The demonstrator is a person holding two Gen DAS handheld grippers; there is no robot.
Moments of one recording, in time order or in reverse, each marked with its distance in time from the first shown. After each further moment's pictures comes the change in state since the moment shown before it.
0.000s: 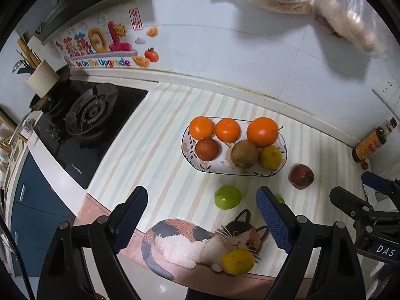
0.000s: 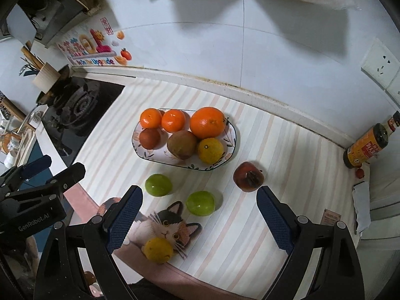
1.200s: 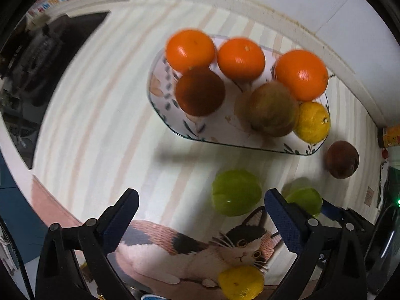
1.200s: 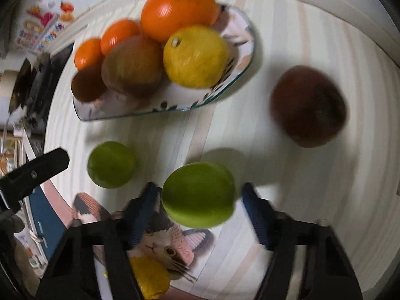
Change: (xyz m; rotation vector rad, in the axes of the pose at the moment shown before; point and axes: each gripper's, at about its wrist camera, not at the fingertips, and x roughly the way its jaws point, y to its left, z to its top) left arm 0.196 -0.004 -0.003 -0.038 0.414 -0.089; right arm 0.240 -0.024 -0.046 0.165 0.364 0.079
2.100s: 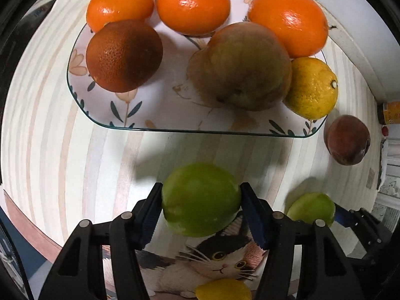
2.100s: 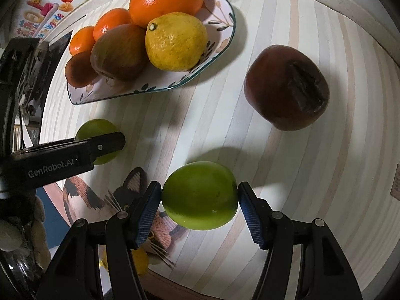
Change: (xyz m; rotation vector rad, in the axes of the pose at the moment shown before) left arm 0.061 -0.045 0.000 0.092 0.120 -0.059; right arm -0.007 -0.031 -0.010 -0.010 0.065 0.004
